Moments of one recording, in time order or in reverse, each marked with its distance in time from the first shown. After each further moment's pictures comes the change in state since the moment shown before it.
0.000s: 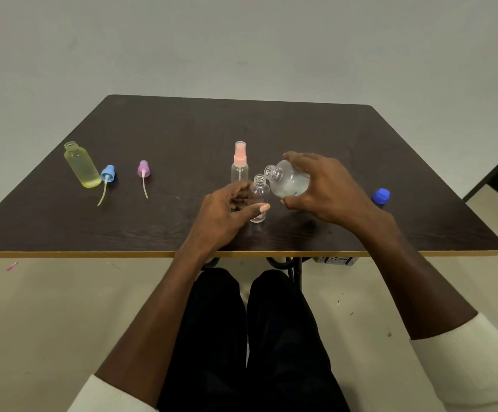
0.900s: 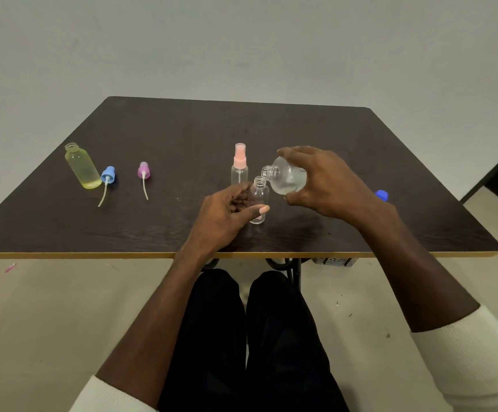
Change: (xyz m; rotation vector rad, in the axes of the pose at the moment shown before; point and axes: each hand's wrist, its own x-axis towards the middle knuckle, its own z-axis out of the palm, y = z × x) left_hand -0.002 0.003 -0.001 -0.010 -0.009 -0.013; right_hand 0.008 -0.007 -0.011 -0.096 -0.037 -0.063
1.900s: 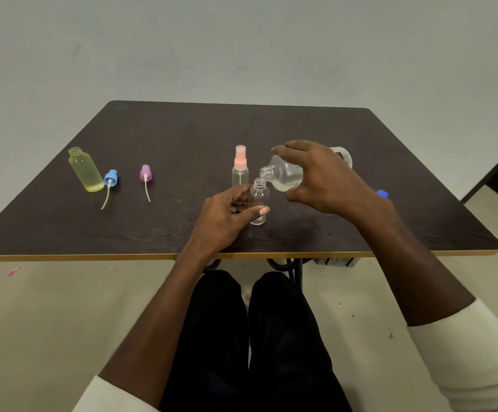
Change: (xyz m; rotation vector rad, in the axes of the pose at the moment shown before) left_hand -0.003 0.006 -0.001 -0.026 -0.016 0.029; right_hand 0.001 -0.013 -0.012 -0.026 0.008 -0.004
